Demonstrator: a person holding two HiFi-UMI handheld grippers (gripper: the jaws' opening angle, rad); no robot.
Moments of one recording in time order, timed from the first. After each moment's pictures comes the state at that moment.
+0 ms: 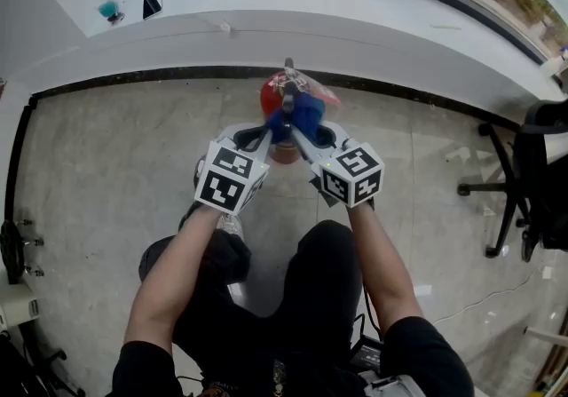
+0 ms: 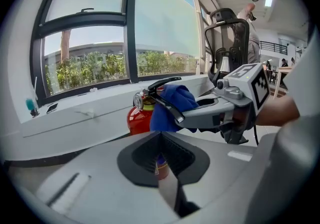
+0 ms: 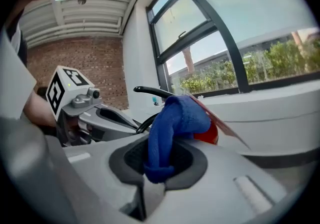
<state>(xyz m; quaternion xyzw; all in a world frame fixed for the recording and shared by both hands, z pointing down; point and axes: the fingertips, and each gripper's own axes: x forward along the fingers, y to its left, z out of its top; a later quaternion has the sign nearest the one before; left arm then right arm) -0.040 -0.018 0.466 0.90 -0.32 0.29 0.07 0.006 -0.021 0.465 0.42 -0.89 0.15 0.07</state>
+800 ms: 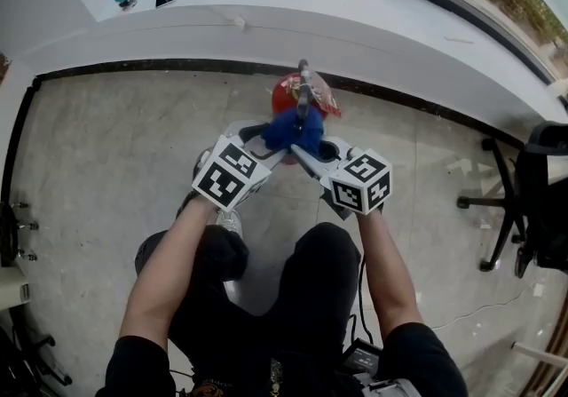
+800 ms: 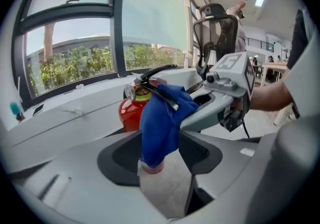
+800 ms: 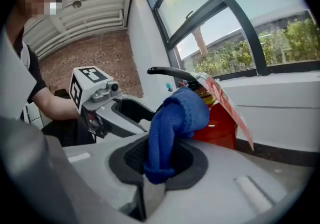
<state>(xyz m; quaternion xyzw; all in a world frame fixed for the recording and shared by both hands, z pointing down) -0.043 -0.009 0.483 0.91 -0.24 0.32 0.06 -0.017 0.004 0.486 0.32 -0.92 0.19 0.13</state>
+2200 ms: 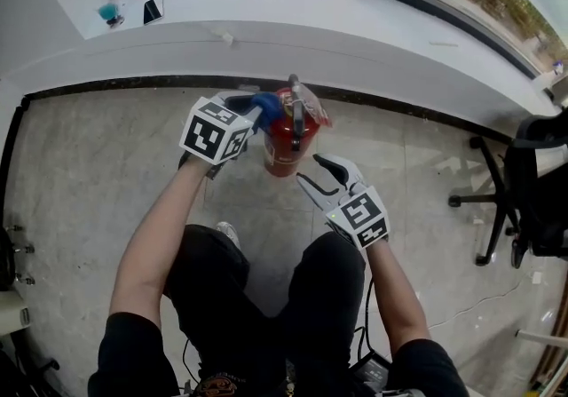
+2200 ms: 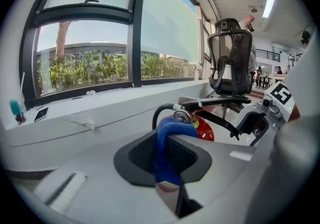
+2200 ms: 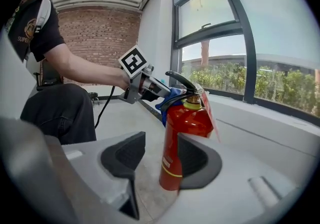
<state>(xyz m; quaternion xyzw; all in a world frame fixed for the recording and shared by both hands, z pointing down) -0.057 -0.116 0.453 0.92 -0.29 0.26 0.08 0.008 0.029 0.485 0.40 -0.89 0.06 0.22</state>
